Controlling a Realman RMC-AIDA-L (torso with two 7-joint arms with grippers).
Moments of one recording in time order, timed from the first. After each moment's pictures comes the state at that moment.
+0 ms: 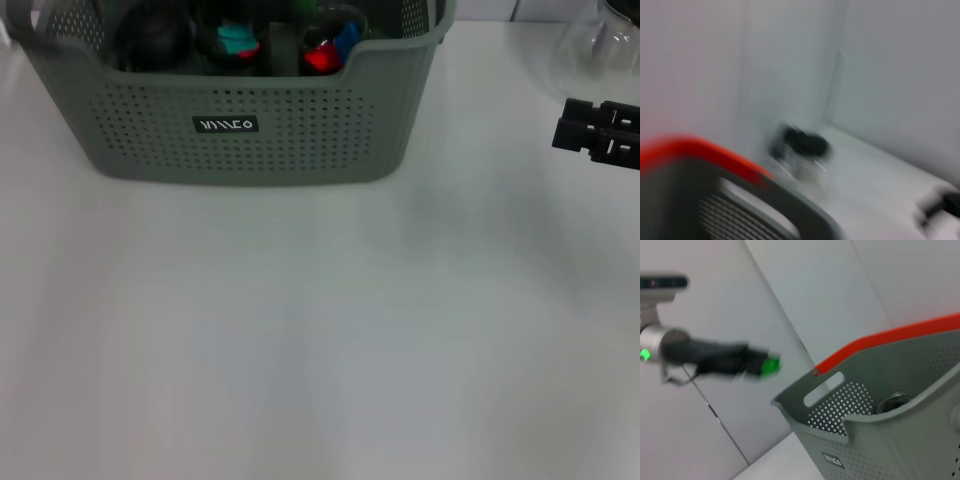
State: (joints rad) left arm -0.66 -2.14 0.87 1.63 2.17 1.73 -2.39; right arm 0.53 1.97 -0.41 -0.62 -2.04 -1.82 1.63
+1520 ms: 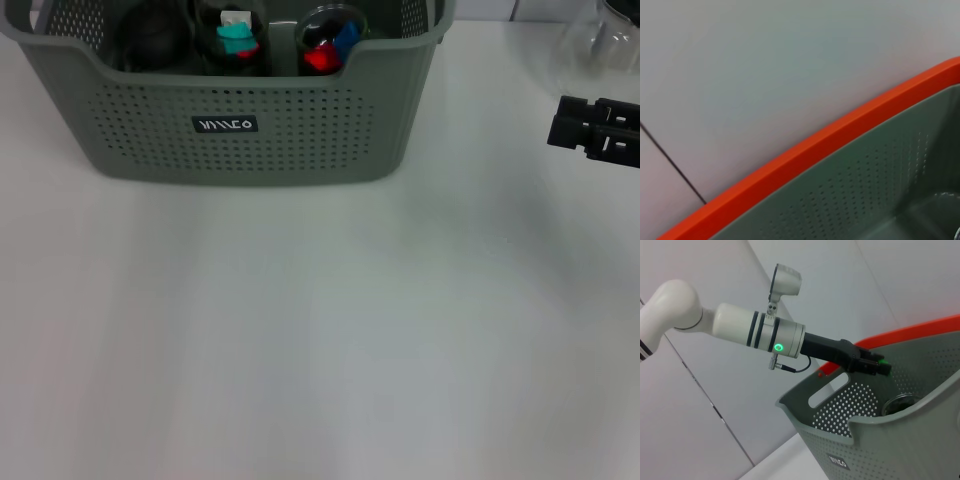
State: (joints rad) left arm -1.07 -2.03 0.98 0.78 2.86 0.93 -2.51; right arm 0.54 1.97 -0.41 -0.61 -2.04 -1.82 1.64
